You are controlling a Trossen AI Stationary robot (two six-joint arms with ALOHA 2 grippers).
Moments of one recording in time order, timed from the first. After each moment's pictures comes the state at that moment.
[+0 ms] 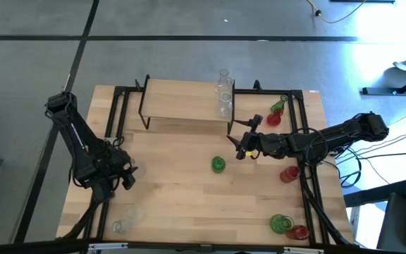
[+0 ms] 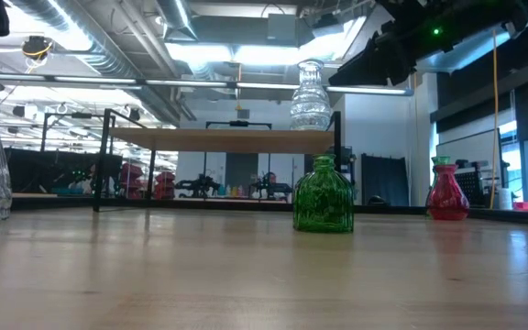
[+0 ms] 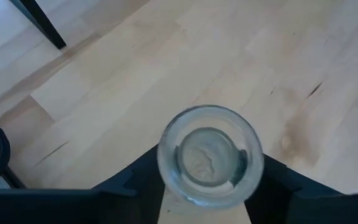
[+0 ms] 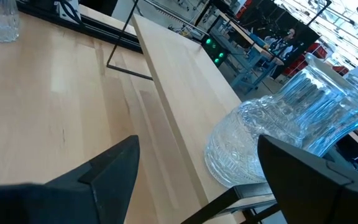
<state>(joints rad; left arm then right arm) -1.05 1.12 0.69 -1.24 -0.67 -1.86 0.17 1.20 0.62 0.29 0.70 -0.36</state>
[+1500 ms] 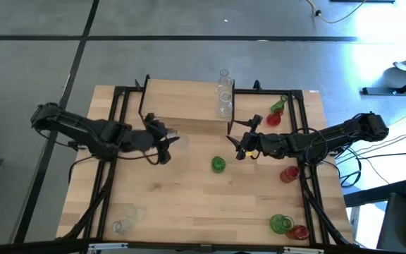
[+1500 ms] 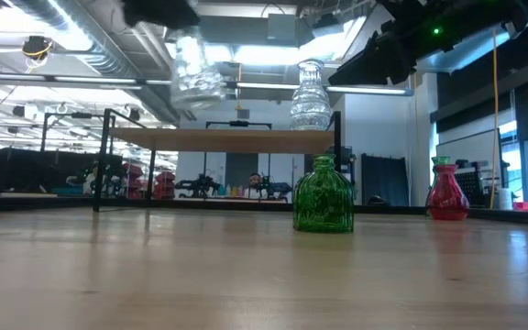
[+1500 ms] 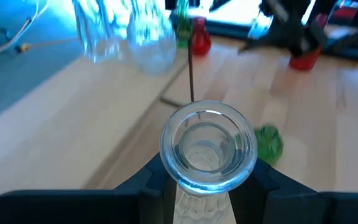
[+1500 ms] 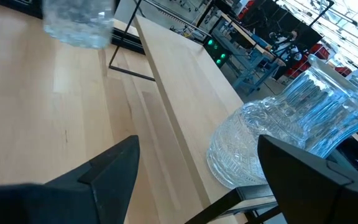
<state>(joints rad) -0.23 1.12 1.01 -0.49 -0.63 -0.33 0.17 1.20 0.62 0.29 0.69 -0.36</state>
